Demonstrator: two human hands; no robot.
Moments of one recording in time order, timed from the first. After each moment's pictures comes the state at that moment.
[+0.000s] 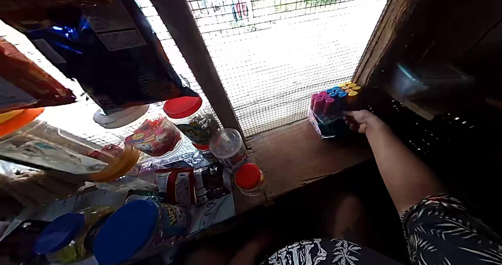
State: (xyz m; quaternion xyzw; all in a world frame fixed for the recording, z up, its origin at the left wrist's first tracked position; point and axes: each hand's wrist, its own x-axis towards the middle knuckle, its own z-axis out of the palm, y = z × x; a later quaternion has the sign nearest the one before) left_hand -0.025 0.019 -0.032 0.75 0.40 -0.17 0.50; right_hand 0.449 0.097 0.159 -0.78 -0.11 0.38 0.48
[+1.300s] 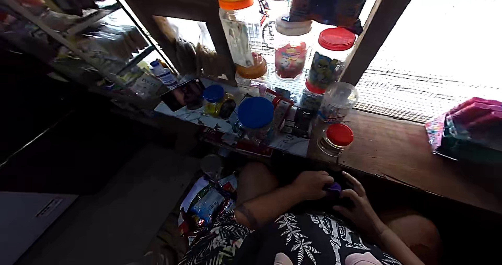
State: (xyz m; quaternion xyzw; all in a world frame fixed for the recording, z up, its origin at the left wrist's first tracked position) left_hand -0.062 0.001 0.042 0.86 0.33 0.14 0.36; right_hand 0.169 -0.051 -0.011 -0.39 -0.80 0.22 0.40
